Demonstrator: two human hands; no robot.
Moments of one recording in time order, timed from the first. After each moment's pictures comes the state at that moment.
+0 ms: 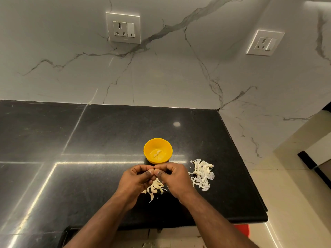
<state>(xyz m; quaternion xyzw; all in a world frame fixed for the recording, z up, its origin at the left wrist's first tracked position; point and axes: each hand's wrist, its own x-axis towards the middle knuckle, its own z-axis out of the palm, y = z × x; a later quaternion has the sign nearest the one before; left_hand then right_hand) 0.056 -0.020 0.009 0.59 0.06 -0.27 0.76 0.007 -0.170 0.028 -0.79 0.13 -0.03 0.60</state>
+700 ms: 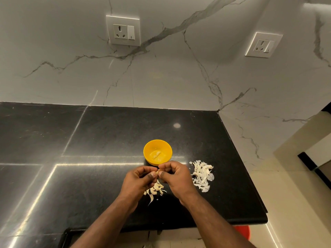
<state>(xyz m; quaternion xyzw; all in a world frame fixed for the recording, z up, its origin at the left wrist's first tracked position) 0.047 -0.026 0.012 0.65 0.02 -0.23 0.72 0.007 -0.174 0.027 -0.75 0.18 -0.04 0.64</state>
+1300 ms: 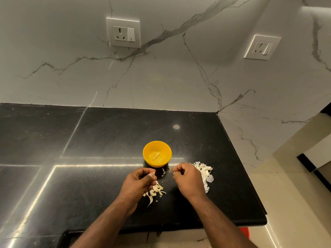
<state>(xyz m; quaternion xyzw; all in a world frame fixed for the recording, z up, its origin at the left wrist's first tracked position) 0.048 -0.026 0.011 0.65 0.04 -0.25 0.71 0.006 -0.205 0.020 -0.88 0.21 -0.07 0.43</state>
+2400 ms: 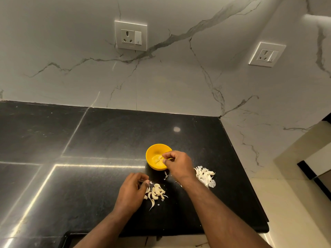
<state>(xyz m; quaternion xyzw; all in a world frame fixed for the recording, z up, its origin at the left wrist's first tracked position) 0.052 -0.004 -0.022 0.88 -0.10 -0.06 0.47 0.061 -0.193 0.043 -0.89 0.16 -0.05 0.43</state>
